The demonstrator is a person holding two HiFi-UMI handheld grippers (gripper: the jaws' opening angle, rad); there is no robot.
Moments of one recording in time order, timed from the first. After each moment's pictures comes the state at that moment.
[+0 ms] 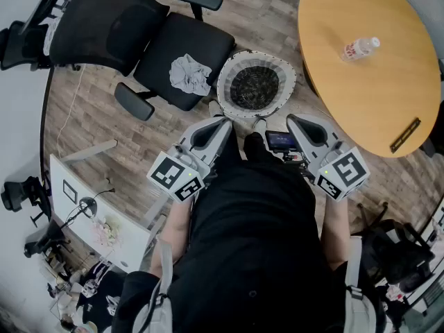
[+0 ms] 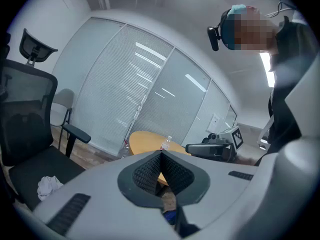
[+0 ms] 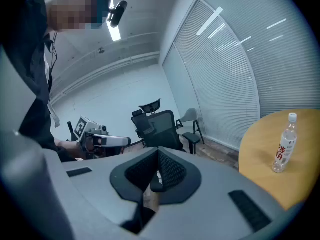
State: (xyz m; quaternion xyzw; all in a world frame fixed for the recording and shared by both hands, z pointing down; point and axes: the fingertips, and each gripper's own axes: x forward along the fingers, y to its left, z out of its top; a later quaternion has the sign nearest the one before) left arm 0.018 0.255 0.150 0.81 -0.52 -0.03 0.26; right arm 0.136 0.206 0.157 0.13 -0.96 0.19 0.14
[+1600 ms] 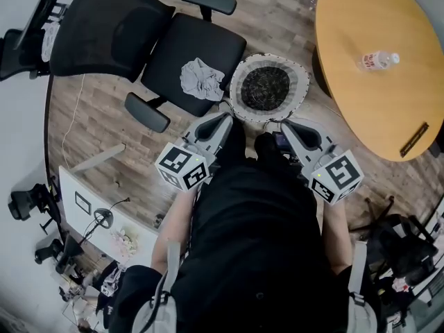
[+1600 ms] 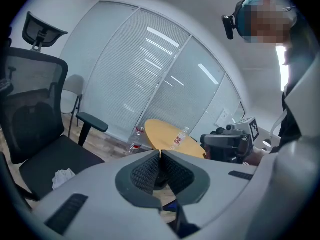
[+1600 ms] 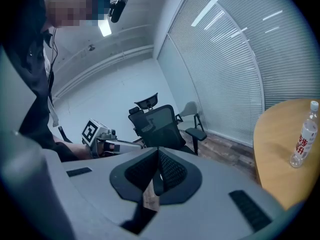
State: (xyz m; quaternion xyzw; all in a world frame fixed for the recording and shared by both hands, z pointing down) left arm -0.074 0.221 0.210 0.79 -0.52 0.02 0.33; right arm 0.043 0.194 0.175 0.14 -0.95 0.22 0.17
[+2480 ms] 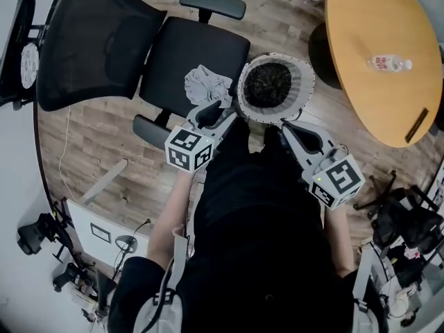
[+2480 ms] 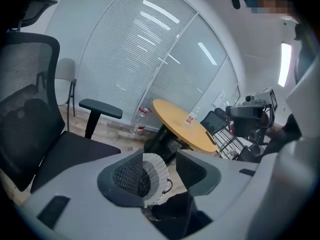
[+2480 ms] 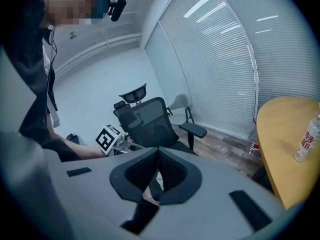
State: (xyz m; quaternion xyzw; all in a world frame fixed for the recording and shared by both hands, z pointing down) left arm -0.191 0.179 0.306 0.81 -0.44 0.13 0.38; right arm -0.071 0.176 0.192 0.21 -0.92 0.25 0.22
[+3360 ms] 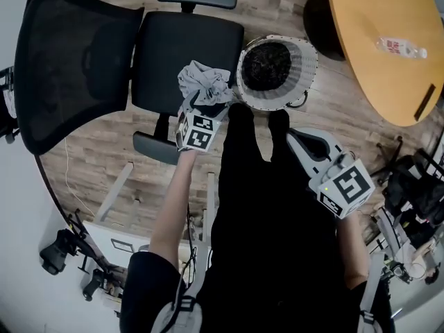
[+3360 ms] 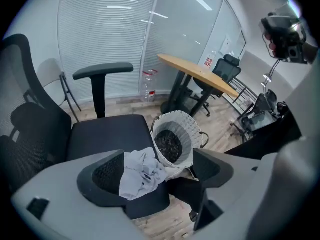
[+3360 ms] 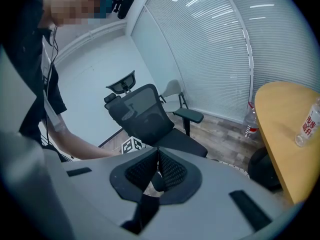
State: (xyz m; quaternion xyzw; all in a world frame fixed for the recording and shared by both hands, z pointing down) left arm -0.247 0.177 0.502 0.77 -0.39 0.39 0.33; right arm -0.096 0.172 0.234 0.23 -0.88 0.30 0.28
